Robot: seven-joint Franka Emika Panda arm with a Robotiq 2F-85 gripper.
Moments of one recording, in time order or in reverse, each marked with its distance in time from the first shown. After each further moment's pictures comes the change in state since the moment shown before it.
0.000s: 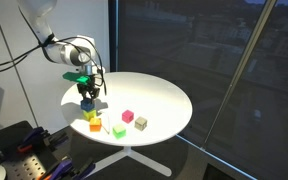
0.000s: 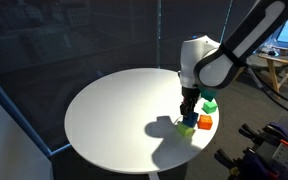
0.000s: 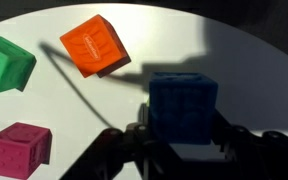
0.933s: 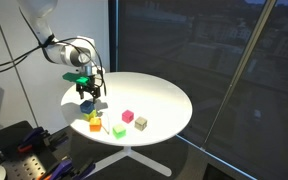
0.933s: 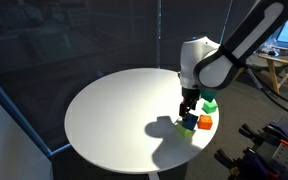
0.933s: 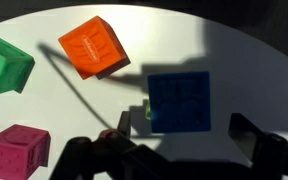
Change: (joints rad) arm 0.000 0.007 0.001 0.000 0.000 0.002 0.000
